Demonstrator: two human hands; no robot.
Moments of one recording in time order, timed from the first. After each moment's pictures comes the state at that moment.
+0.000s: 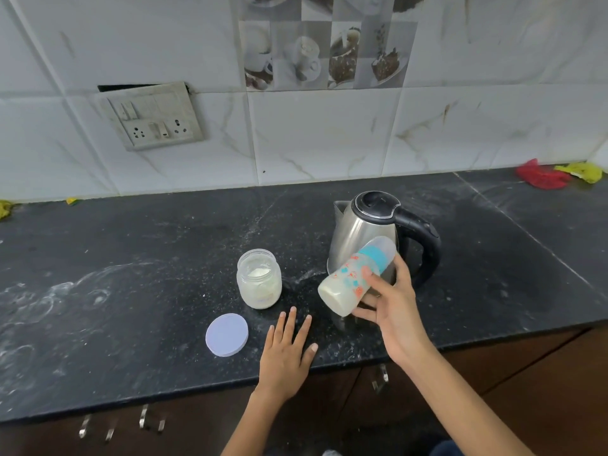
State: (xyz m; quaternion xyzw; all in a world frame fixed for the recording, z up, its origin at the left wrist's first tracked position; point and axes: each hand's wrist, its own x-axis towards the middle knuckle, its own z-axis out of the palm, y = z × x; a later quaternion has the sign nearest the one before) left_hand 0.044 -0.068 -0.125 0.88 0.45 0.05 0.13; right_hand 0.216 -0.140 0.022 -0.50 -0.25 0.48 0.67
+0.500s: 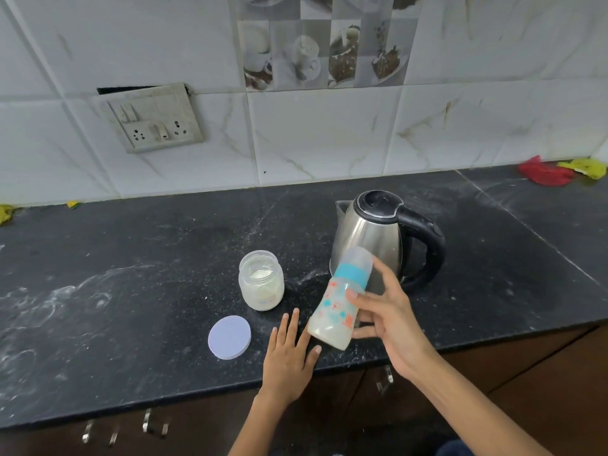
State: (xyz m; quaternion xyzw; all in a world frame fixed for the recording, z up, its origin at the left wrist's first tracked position) left_hand 0.043 -0.068 -0.124 0.88 0.45 0.05 0.13; right_hand 0.210 -0.141 0.021 -0.53 -0.30 0.51 0.61
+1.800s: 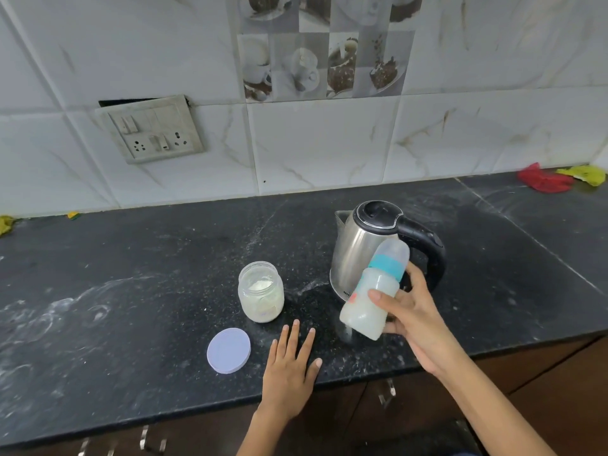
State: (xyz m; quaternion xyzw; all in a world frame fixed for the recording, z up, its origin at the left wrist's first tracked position) left_hand 0.044 -0.070 -0.120 0.89 0.44 0.06 0.11; right_hand 0.241 -0.148 0.034 -0.55 -0.35 0.47 0.60
